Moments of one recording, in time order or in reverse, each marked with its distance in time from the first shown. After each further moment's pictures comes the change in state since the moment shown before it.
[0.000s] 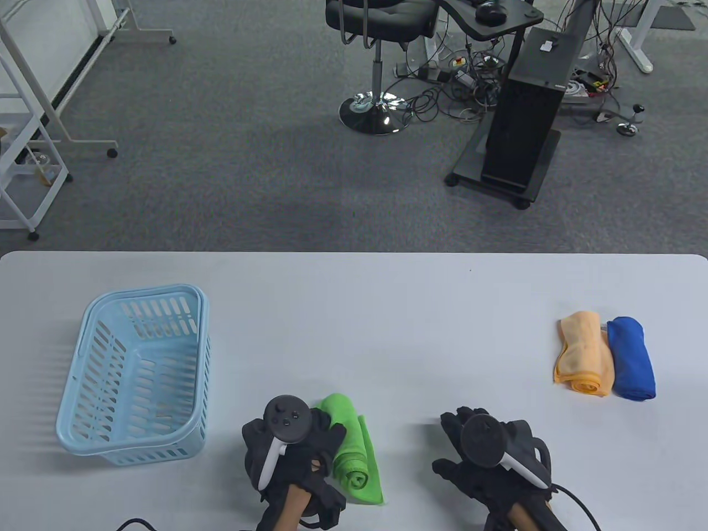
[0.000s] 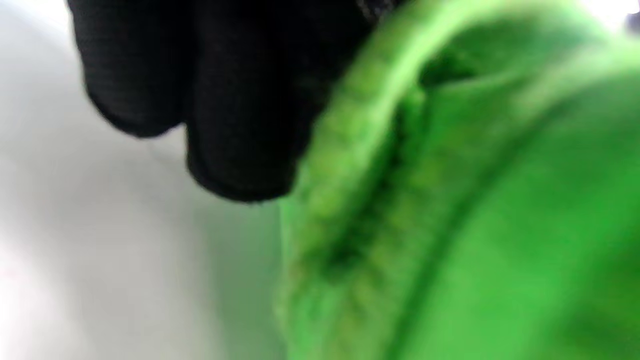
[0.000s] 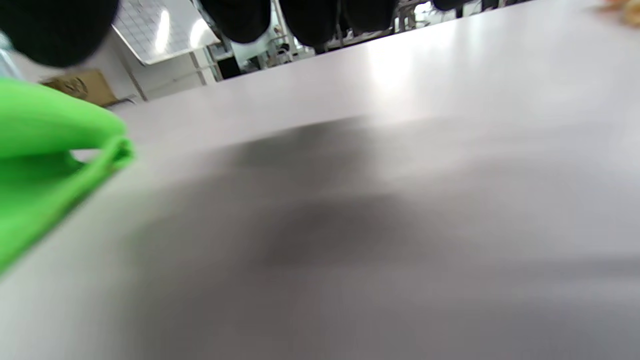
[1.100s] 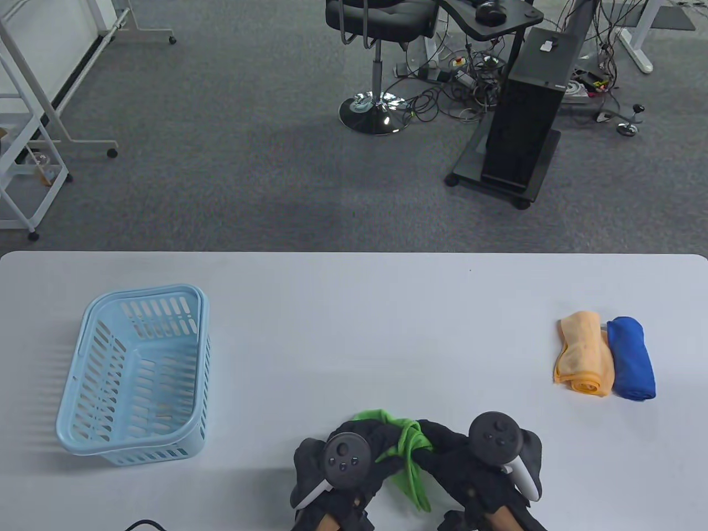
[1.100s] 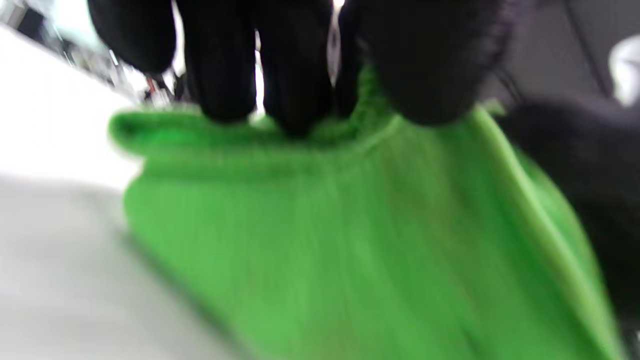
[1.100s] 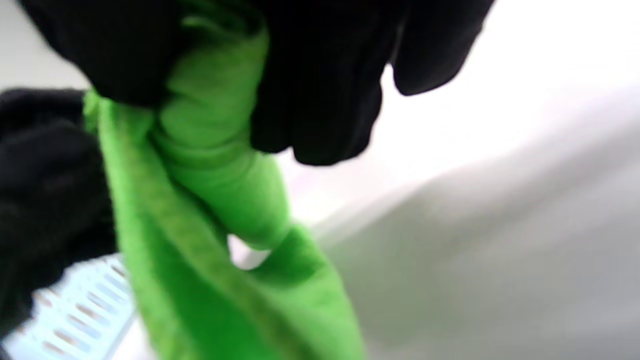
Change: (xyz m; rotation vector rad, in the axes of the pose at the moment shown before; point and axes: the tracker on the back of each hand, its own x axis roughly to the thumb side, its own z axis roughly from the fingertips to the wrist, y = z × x) left_hand 0.058 -0.036 0.038 0.110 -0.562 -0.190; right_hand 0.013 0.000 0.000 -0.128 0.002 -0.371
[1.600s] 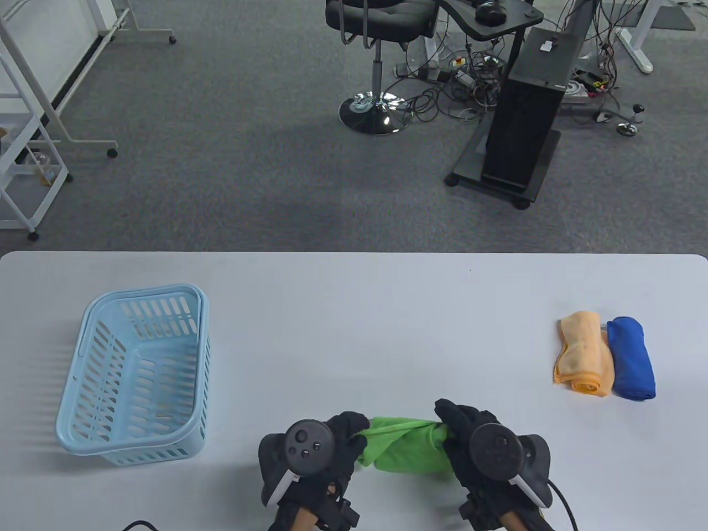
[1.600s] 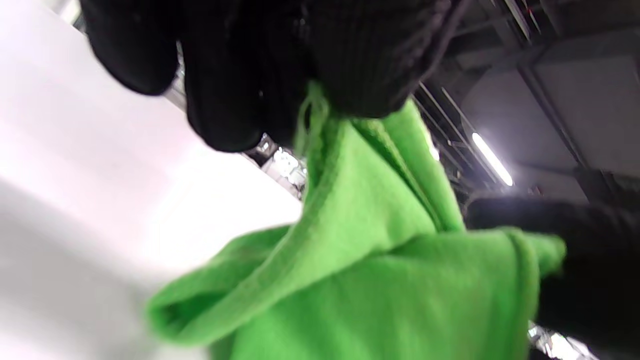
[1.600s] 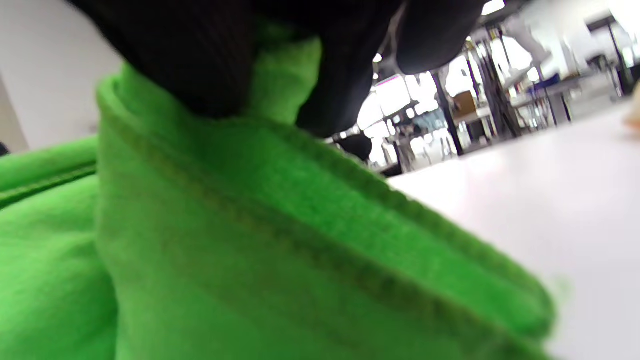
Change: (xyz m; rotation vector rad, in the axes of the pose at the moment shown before) left_hand -0.020 0.019 0.003 -0.070 0.096 0.109; right_hand 0.011 -0.029 0.013 -0.328 -0.135 0.349
